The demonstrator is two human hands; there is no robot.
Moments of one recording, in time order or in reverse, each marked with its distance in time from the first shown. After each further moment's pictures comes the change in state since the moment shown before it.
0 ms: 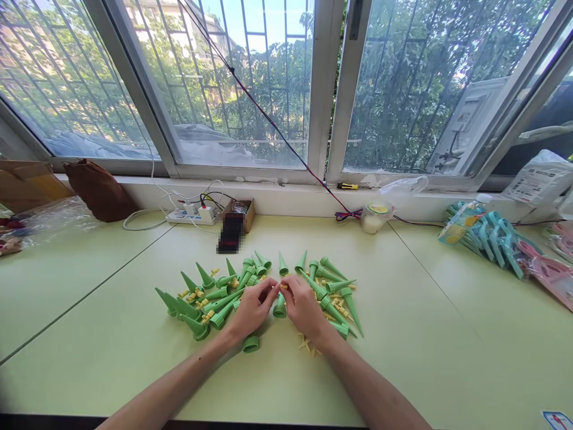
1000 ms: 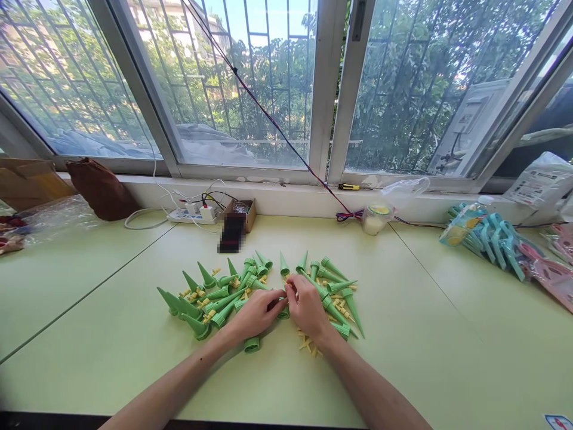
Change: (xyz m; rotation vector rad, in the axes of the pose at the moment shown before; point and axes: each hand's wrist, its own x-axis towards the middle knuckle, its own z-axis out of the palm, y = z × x) left_hand 0.000 -0.003 -0.001 0.328 -0.270 0.102; right_hand -0.003 0.012 0.004 -0.046 0.035 0.106
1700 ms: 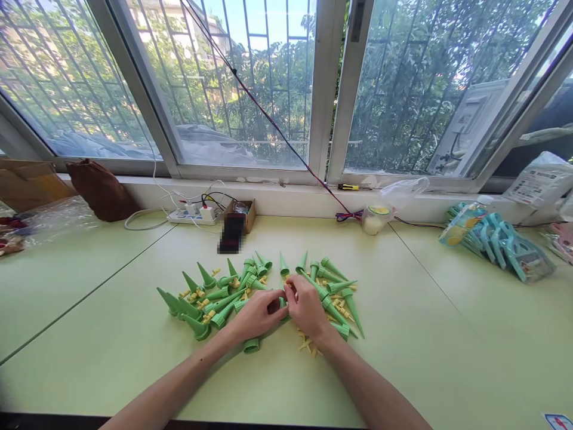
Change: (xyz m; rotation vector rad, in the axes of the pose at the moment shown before) left_hand -0.001 0.004 -0.002 -0.035 -0.007 -0.021; right_hand 0.002 -0.004 -0.002 0.001 -0.016 0.000
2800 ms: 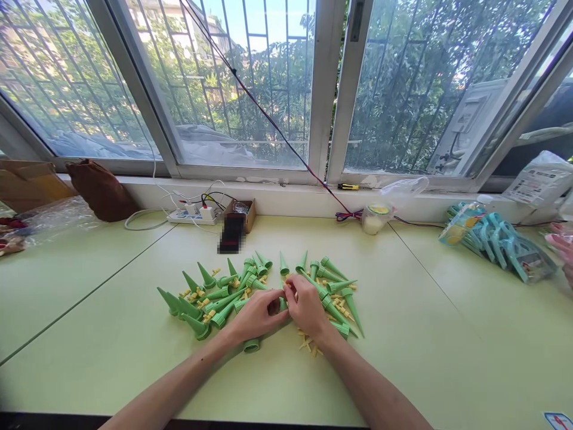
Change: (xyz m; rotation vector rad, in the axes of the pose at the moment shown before) left_hand -0.001 0.002 0.001 -0.016 0.045 0.012; right_hand 0.000 0.000 0.000 0.010 0.004 -0.009
